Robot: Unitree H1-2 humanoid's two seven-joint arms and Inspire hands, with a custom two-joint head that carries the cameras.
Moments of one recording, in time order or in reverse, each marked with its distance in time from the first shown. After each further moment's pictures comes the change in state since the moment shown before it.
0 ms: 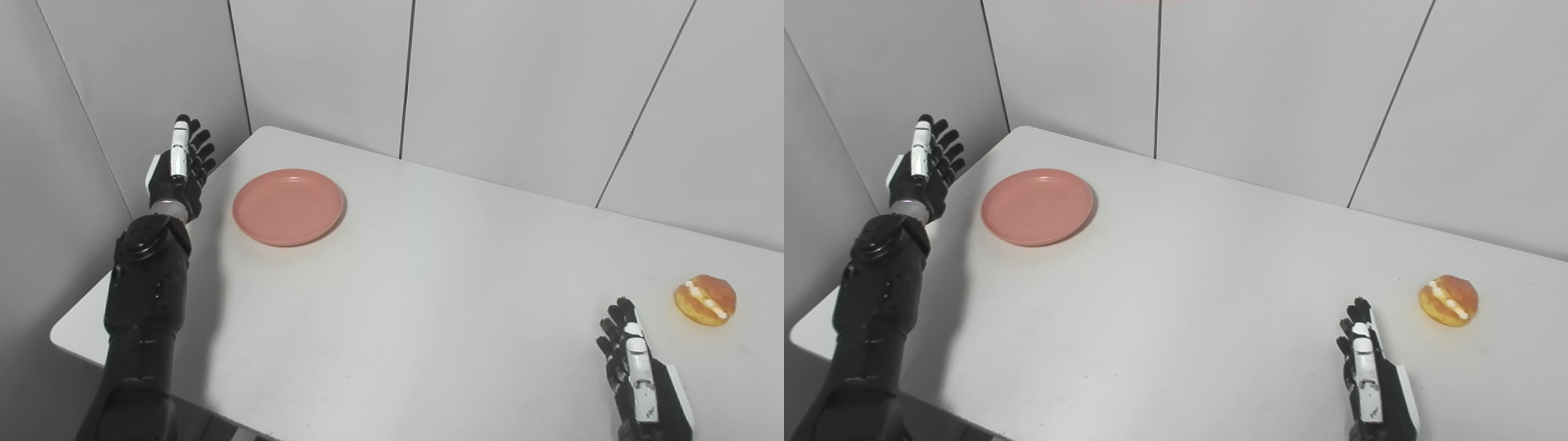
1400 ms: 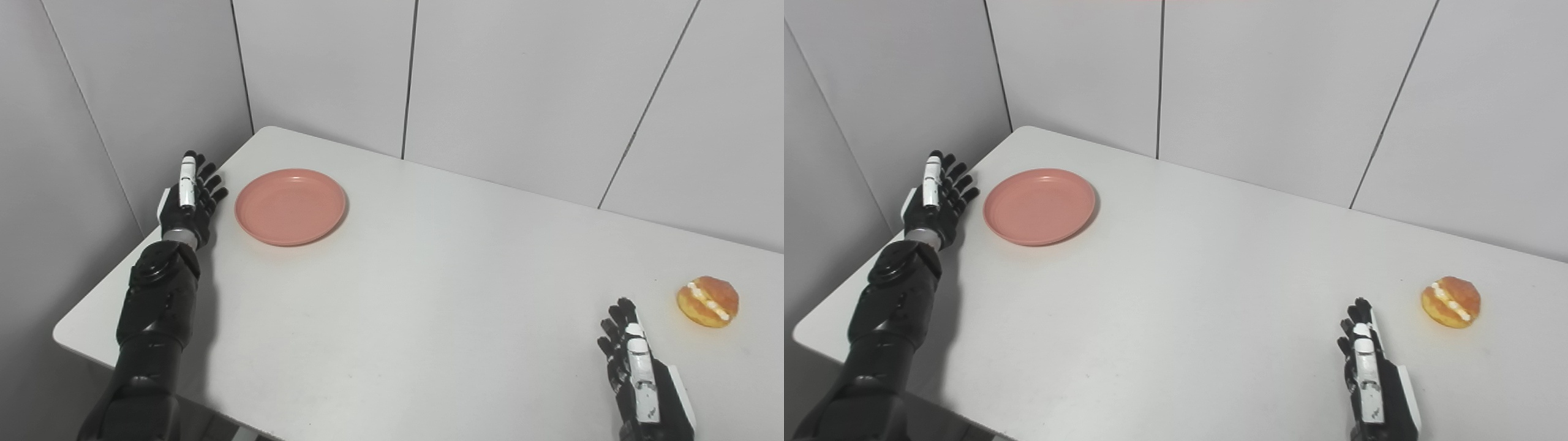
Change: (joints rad) left arm -0.010 -0.001 -0.031 0.264 -0.022 -0.152 -0.046; right arm 0.000 -0.005 0.001 -0.001 -0.002 0.001 0.002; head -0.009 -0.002
